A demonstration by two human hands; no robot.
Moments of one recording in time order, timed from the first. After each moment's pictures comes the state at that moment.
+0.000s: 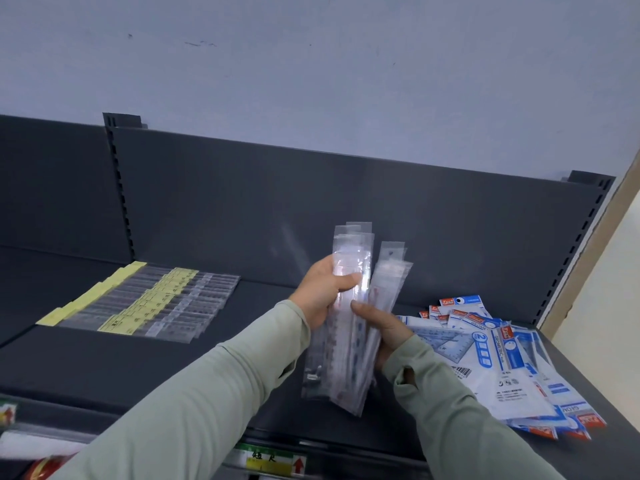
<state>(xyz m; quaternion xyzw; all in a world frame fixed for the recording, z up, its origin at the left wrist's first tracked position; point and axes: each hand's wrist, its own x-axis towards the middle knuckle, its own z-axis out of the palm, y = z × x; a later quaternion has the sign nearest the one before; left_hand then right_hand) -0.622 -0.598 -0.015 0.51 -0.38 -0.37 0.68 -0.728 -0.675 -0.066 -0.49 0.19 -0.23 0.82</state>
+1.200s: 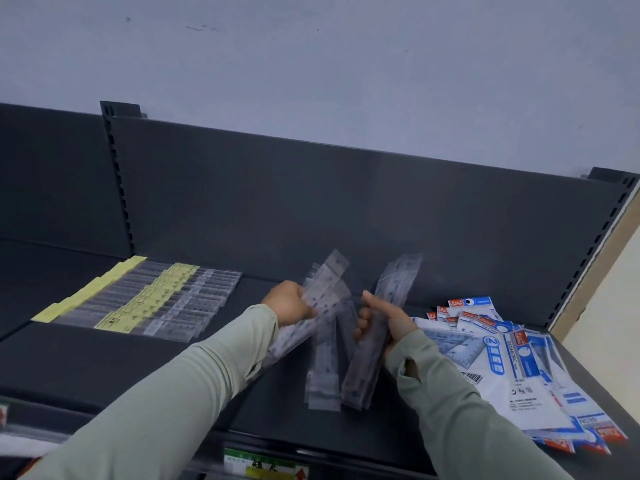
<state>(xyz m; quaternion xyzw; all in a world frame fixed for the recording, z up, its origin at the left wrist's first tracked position) -0.548 -0.597 -0.063 0.82 -0.39 -0.22 0.35 -0.712 -0.691 -0.067 -0.39 0.29 -0.24 0.84</state>
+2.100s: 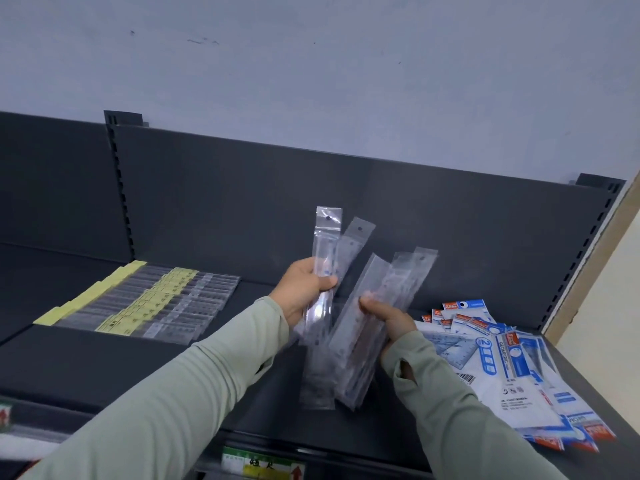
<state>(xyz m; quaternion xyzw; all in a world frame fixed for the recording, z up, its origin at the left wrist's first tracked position) -0.586 -0.602 -0.026 0.57 -0.34 -0.32 0.67 -0.717 -0.700 -0.072 -0.43 0.35 -0.34 0.77</state>
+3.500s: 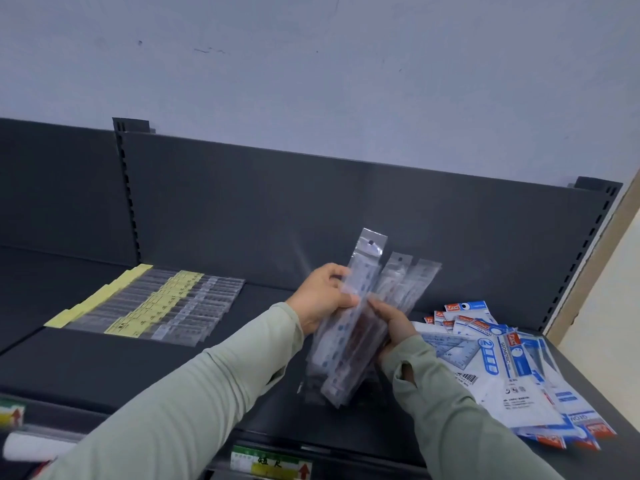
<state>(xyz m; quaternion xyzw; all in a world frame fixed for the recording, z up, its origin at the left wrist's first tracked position) -0.609 -0.594 -0.020 0.61 -0.39 -0.33 0.60 -0.720 -0.673 -0.057 -0.41 0.25 -0.28 0.83</state>
